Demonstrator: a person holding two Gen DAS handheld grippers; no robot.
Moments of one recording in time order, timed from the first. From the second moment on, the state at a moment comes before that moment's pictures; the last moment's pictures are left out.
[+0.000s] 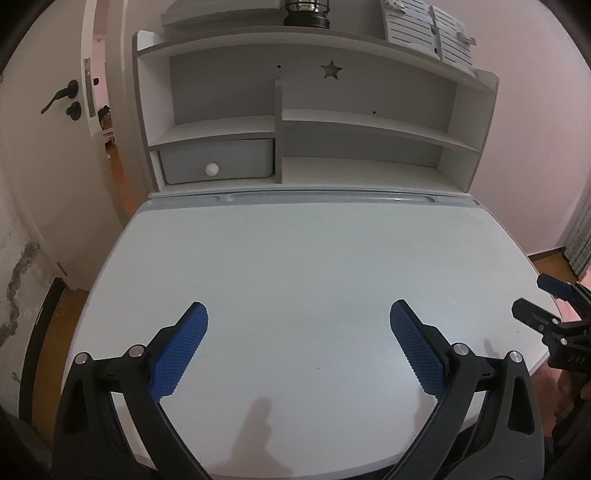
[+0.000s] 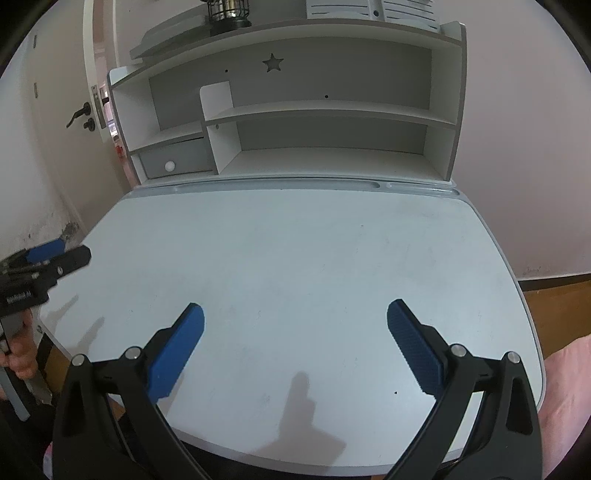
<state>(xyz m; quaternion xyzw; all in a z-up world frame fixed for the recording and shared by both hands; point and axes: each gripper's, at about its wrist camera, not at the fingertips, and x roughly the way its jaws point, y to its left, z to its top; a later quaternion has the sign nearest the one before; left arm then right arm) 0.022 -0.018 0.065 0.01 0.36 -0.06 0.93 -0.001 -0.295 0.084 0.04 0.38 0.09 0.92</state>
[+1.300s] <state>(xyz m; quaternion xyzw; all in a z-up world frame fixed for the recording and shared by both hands) 0.022 -0.027 0.059 0.02 0.37 -0.06 0.93 -0.007 -0.296 0.090 0.03 0.38 0.08 0.92</state>
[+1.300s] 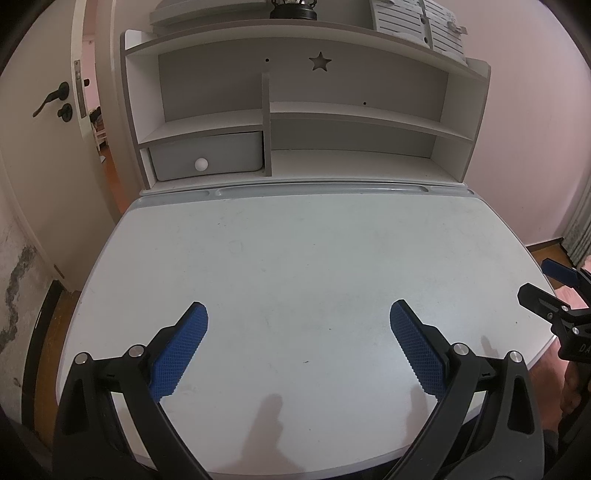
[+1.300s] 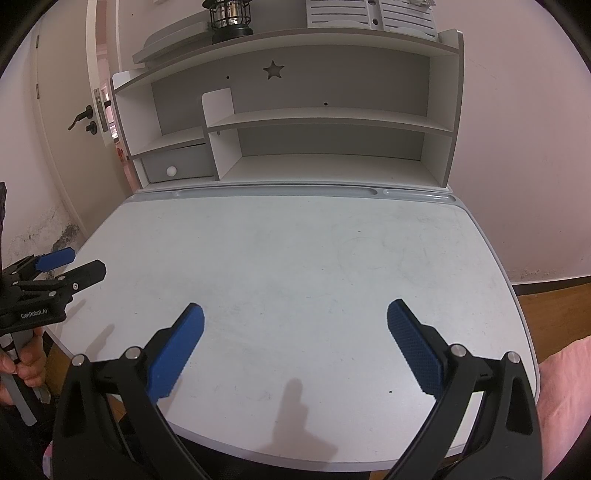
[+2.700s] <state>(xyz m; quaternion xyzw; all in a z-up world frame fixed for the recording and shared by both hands) 0.024 -0.029 0.054 0.03 0.37 -0.07 0.92 -0.009 -0.294 0.088 0.03 0.38 0.08 0.92</state>
